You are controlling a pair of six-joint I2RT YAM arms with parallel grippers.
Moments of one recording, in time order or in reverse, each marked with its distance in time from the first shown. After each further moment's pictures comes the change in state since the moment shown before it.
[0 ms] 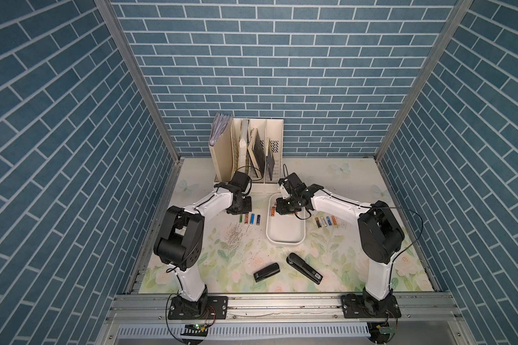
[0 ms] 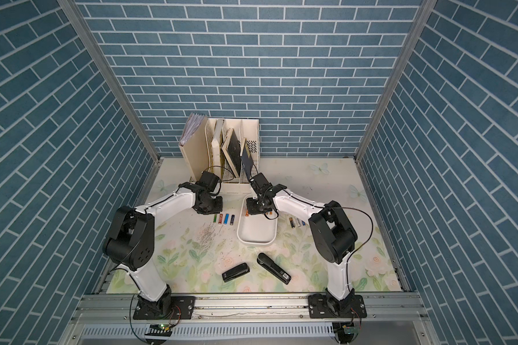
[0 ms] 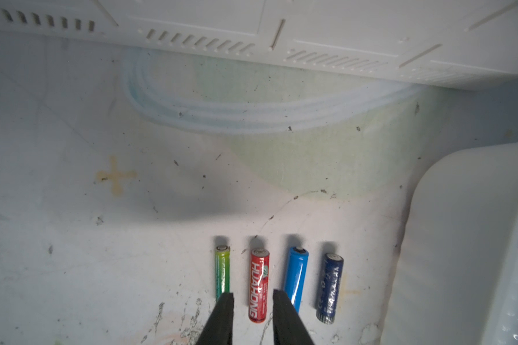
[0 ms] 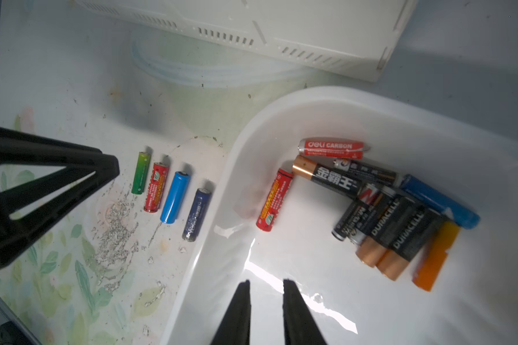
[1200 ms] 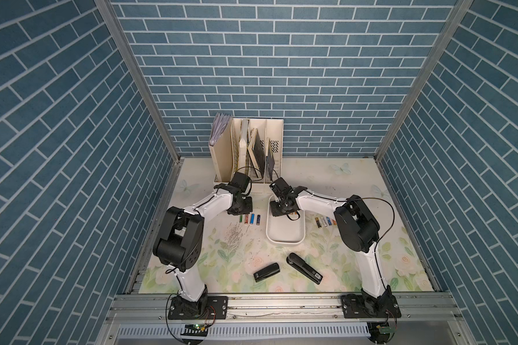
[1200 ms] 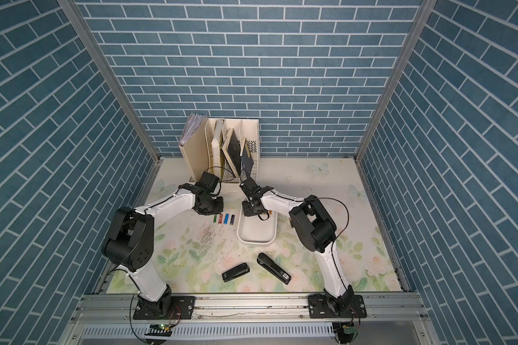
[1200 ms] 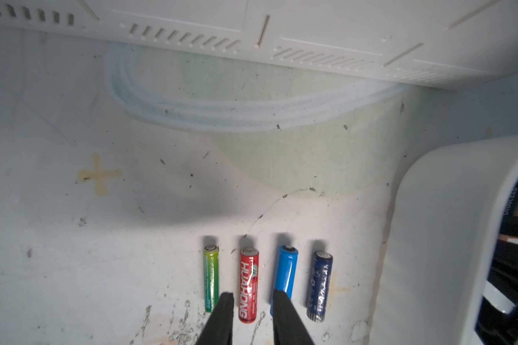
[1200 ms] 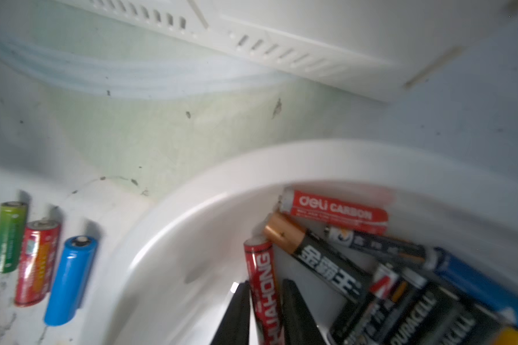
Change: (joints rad) left arm -0.006 -0.009 -0.019 0.032 0.029 -0.009; right arm 0.032 0.217 0.147 -0.040 0.193 -0.048
